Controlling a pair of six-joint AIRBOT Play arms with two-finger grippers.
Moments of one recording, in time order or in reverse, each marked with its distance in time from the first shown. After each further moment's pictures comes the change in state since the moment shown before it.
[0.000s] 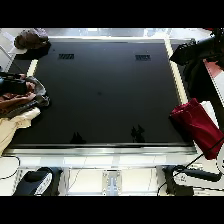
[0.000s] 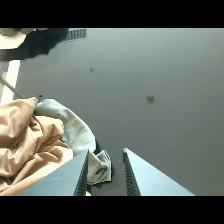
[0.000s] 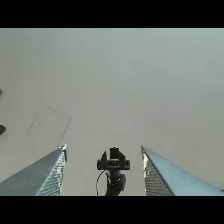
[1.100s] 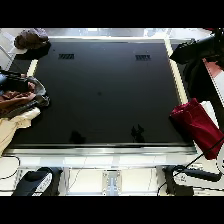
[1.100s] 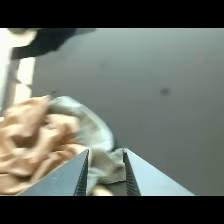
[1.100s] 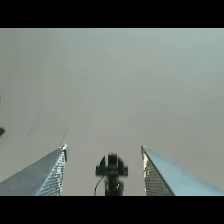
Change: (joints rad) left arm 0.002 -0.079 0.000 0.135 0.029 0.004; right arm 0.000 0.000 0.000 0.000 -0.050 -0.005
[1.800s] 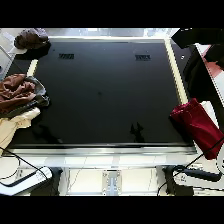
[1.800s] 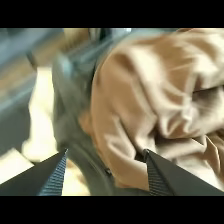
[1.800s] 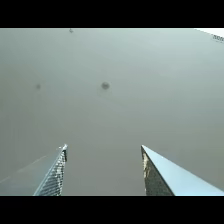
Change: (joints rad) left arm 0.700 -0.476 0.001 -0.021 0.244 -0.584; right arm 0.000 0.000 0.000 0.015 -0.233 -0.005
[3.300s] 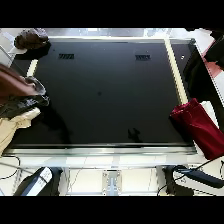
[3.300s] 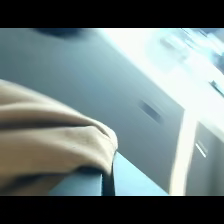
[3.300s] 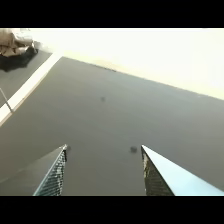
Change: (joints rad) left arm -0.194 0.305 0.073 -0.885 -0.086 0.443; right arm 0.000 0.111 0.002 0.165 -0.137 0.014
